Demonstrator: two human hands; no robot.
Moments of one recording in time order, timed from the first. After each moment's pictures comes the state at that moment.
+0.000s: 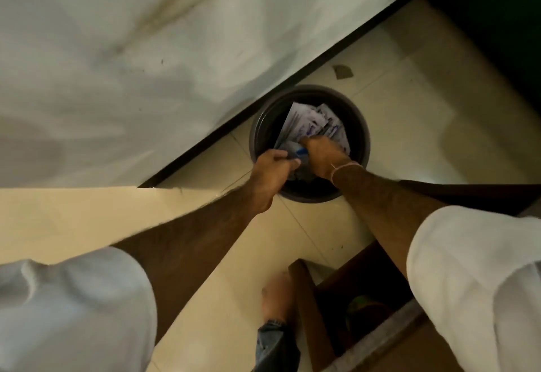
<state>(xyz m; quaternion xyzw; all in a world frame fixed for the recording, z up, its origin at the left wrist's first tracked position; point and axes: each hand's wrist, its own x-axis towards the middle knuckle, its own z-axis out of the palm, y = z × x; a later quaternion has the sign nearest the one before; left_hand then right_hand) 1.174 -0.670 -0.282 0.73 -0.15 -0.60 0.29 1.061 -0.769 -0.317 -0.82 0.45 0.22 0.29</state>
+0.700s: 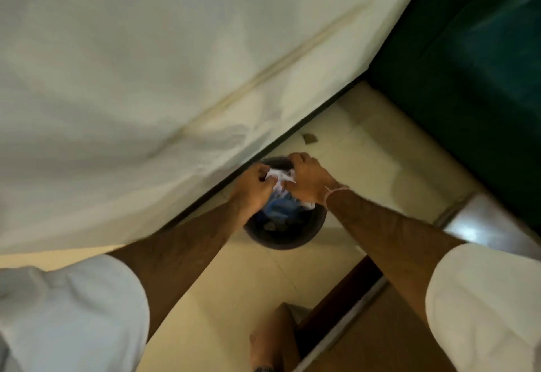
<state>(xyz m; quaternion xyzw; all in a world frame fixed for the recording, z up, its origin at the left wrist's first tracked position) 1.189 -0.730 -0.165 0.79 -0.38 -0.42 0.24 1.051 -0.809 -0.164 -0.80 0.50 0.11 0.31</state>
